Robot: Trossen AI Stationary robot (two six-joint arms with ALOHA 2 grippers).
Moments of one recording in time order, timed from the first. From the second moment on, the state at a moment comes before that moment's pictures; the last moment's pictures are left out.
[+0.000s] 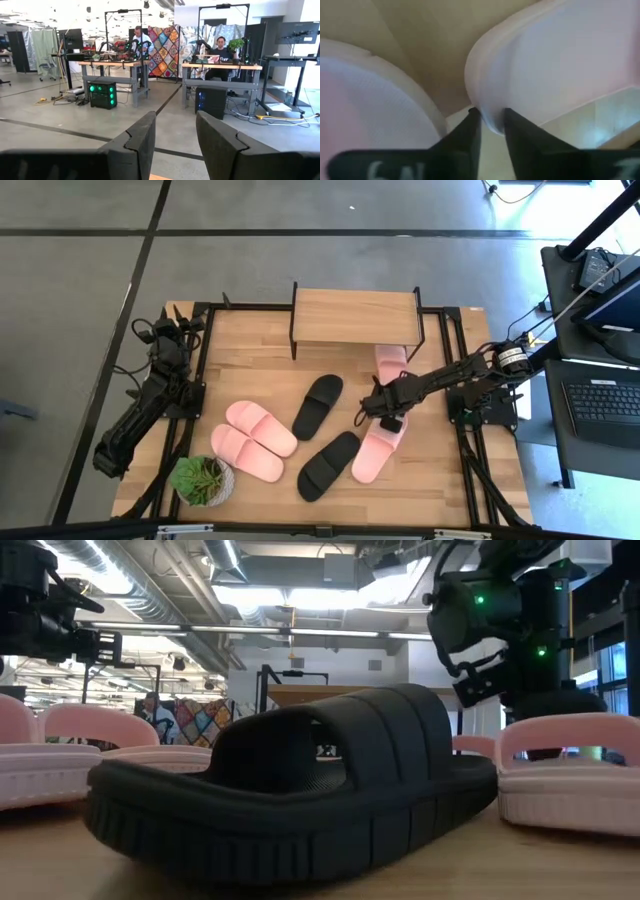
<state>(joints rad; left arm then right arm) 1.07 0.00 0.01 0.14 -0.84 0.08 0.16 1.68 0.93 -0.99 0.24 0.59</state>
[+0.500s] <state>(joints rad) 1.07 0.00 0.01 0.14 -0.84 0.08 0.15 1.68 0.93 -0.98 0.25 0.62</state>
